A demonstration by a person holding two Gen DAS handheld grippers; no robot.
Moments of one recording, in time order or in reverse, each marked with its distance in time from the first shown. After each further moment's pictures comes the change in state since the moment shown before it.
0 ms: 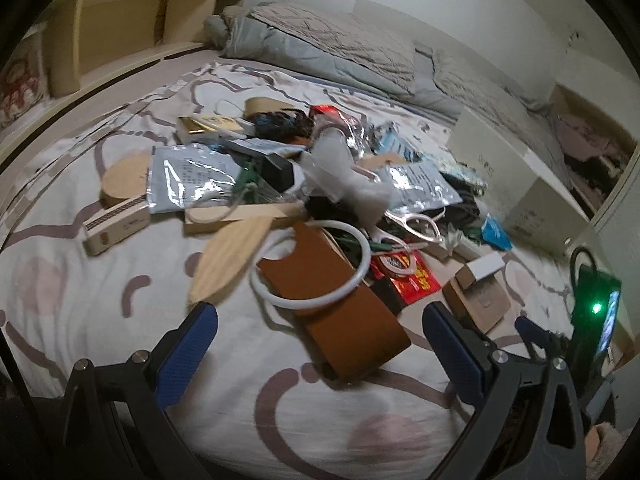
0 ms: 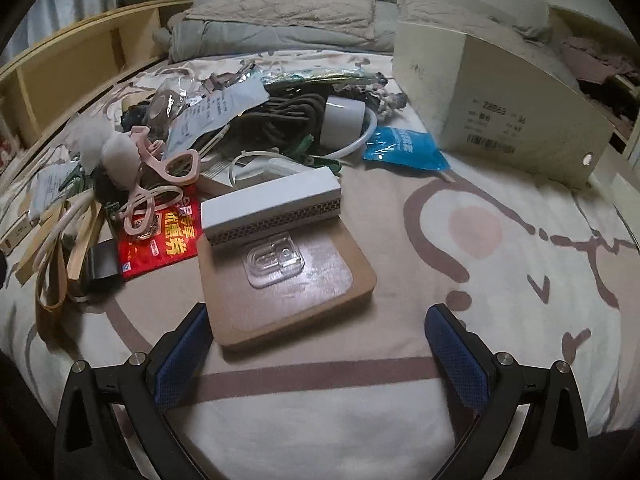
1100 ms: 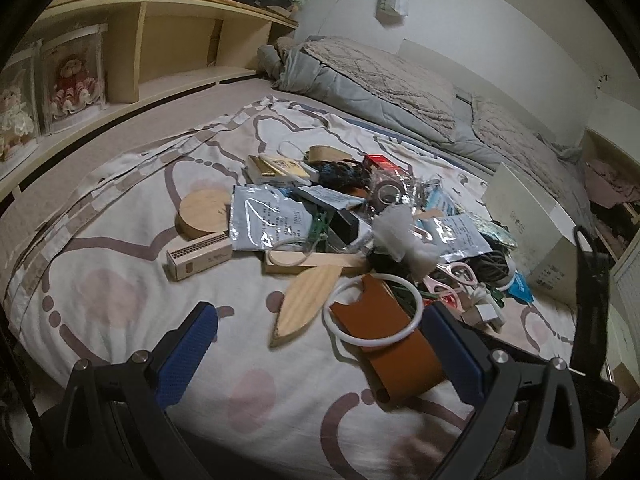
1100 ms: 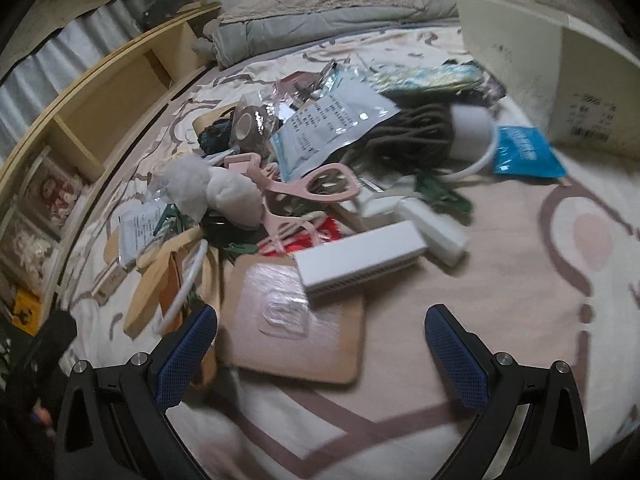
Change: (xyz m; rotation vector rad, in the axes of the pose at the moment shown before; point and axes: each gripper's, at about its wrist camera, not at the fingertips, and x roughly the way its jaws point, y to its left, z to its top) left arm -0.039 0.042 0.014 -0.126 -0.138 0.102; right arm 0.004 0.054 0.041 0.121 0.126 0.322
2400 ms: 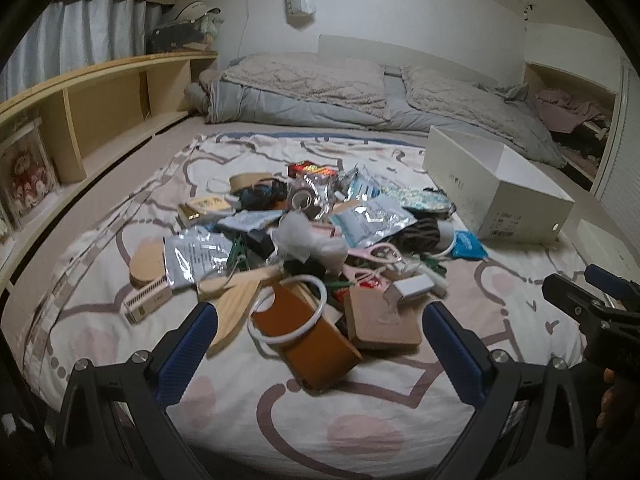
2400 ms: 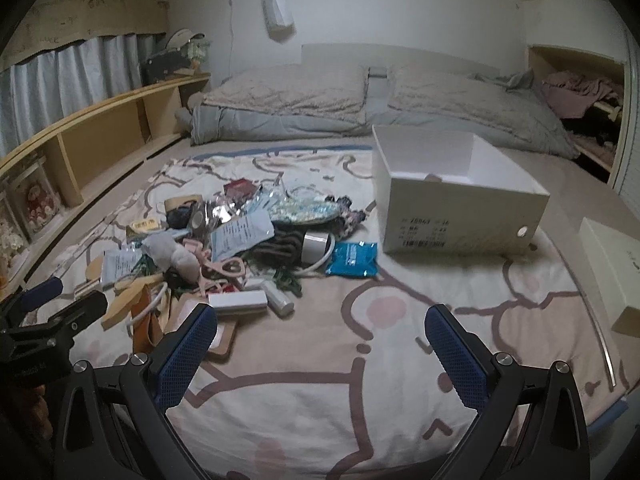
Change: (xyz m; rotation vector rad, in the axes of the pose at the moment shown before) left arm -0.030 -0.083 -0.008 0.288 -0.017 -0.052; right arm -0.155 -0.043 -0.028 -0.116 -0.350 -0.264
